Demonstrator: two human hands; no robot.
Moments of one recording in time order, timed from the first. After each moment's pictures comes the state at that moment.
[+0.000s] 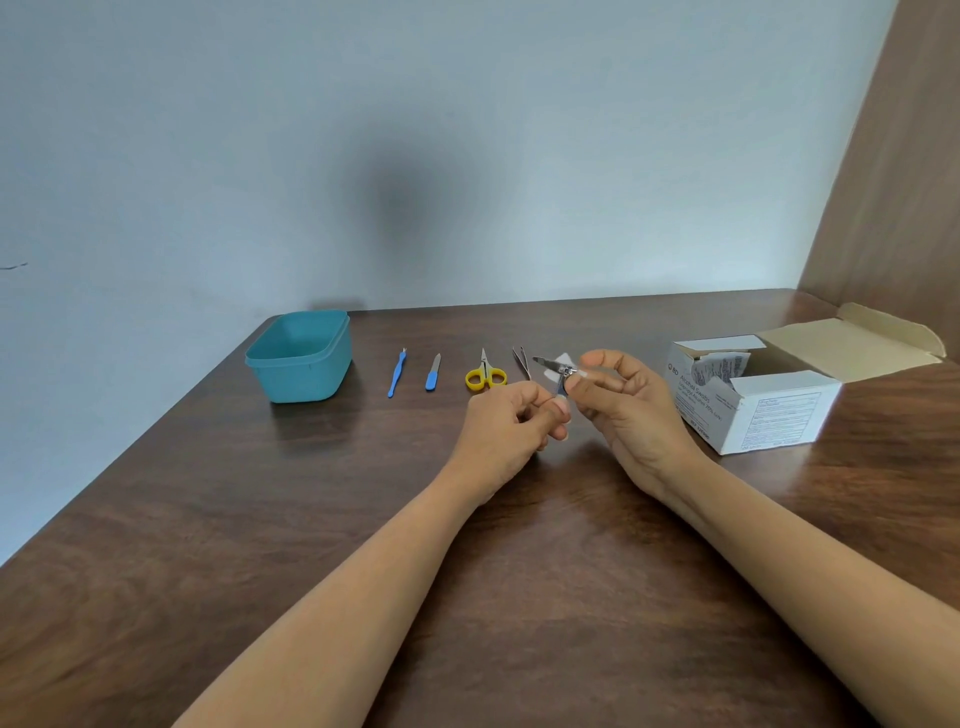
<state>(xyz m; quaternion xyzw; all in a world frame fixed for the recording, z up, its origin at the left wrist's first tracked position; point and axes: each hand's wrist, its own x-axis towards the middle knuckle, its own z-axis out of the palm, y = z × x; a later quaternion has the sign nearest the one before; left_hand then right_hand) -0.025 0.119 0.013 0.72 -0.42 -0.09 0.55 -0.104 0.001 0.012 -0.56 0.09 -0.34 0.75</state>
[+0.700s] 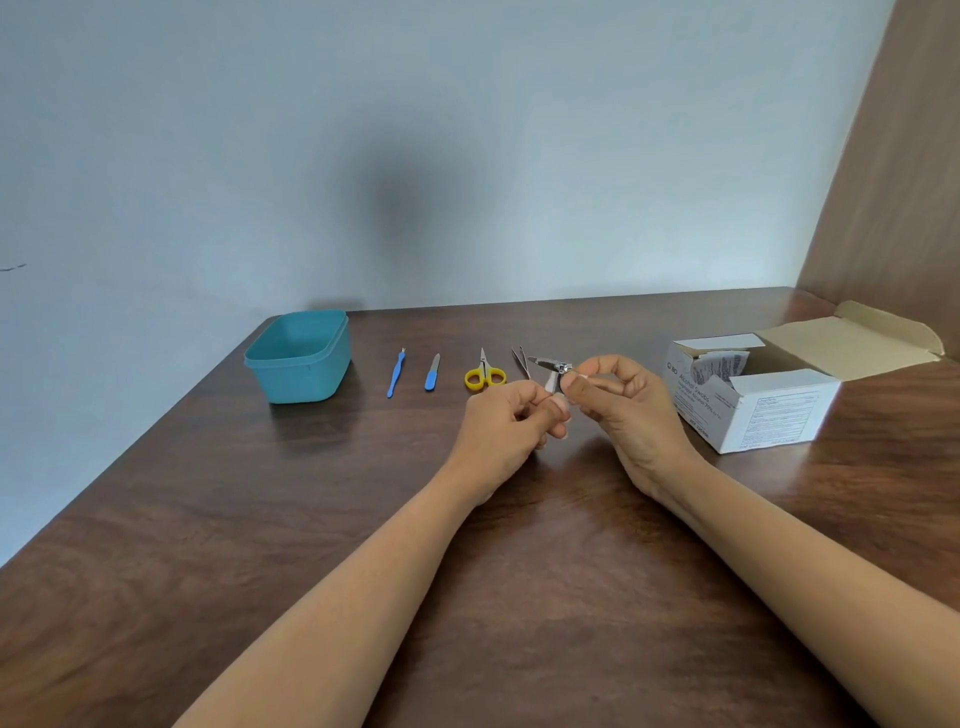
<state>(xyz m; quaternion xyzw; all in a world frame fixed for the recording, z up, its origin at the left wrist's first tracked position) -0.026 0.119 0.014 0.70 -0.41 -0.11 0.57 -0.103 0.003 0.010 -0.59 0.09 -0.36 0.72</state>
